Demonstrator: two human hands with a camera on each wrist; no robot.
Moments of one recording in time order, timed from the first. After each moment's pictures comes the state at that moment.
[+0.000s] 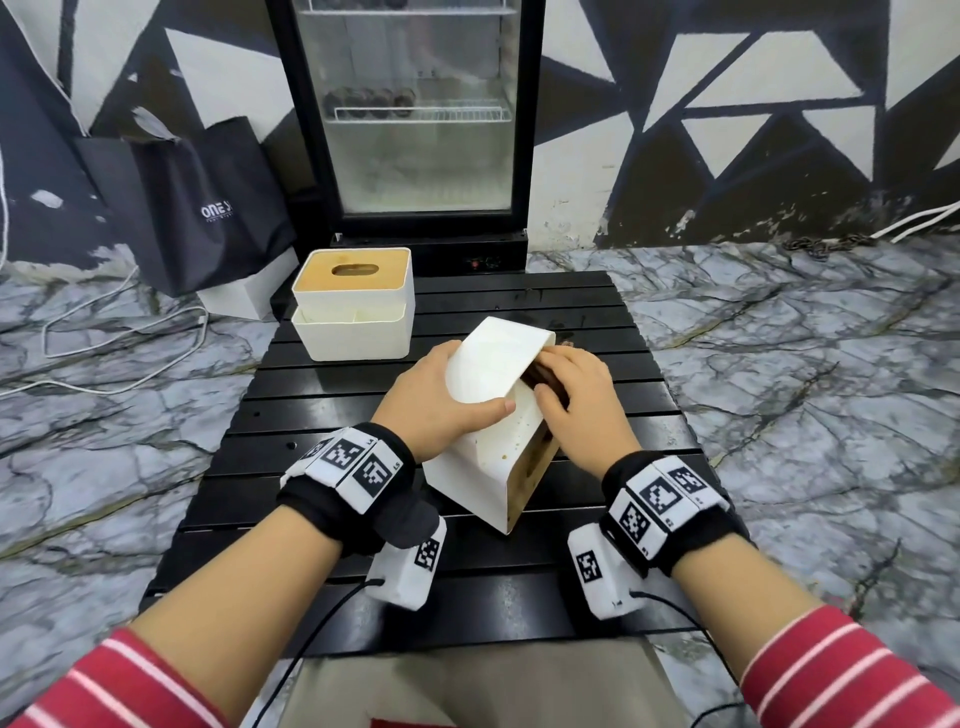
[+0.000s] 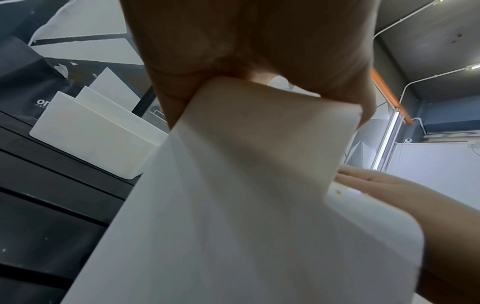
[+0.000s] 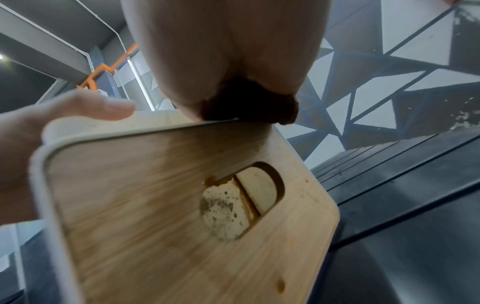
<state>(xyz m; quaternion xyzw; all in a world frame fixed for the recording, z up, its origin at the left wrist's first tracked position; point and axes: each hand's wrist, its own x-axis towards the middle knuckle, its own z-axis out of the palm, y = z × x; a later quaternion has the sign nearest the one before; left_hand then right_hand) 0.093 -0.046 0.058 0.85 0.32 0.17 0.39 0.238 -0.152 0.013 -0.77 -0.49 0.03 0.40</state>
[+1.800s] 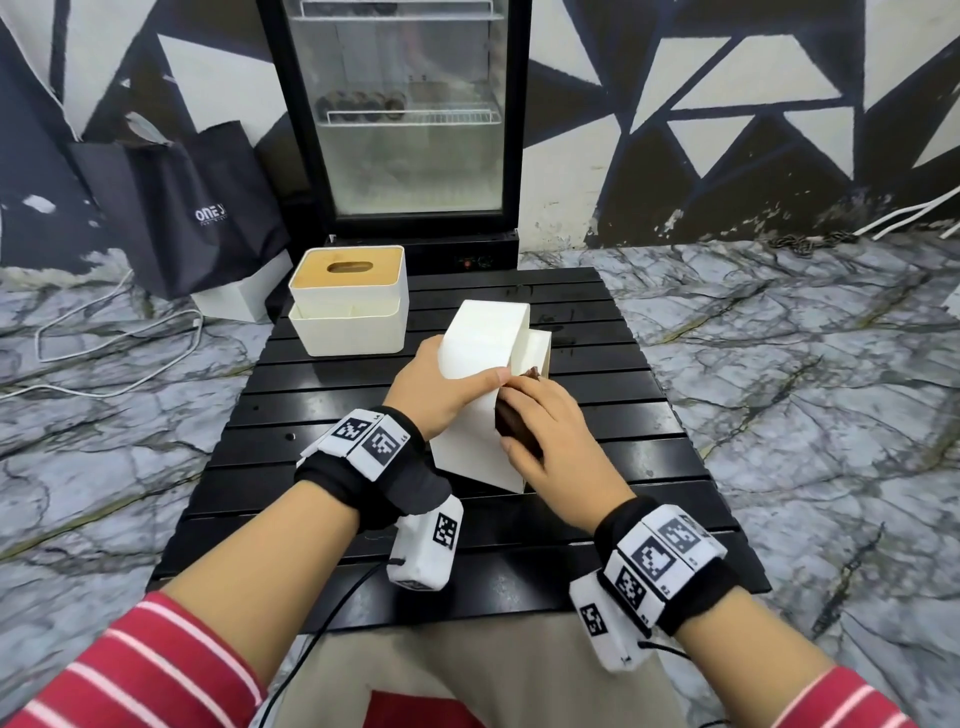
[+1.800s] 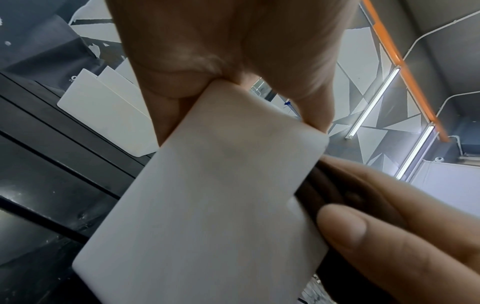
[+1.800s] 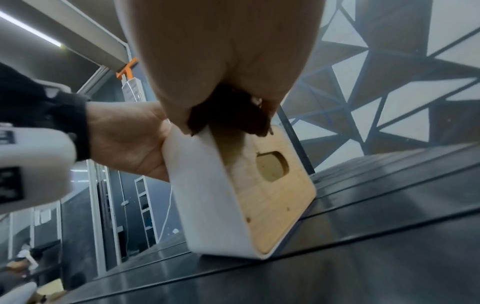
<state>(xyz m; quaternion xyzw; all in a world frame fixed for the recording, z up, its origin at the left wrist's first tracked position) 0.114 -0.025 0.021 0.80 0.30 0.21 0.47 0.197 -0.187 -0.005 -0.72 -0.59 0.00 0.36</state>
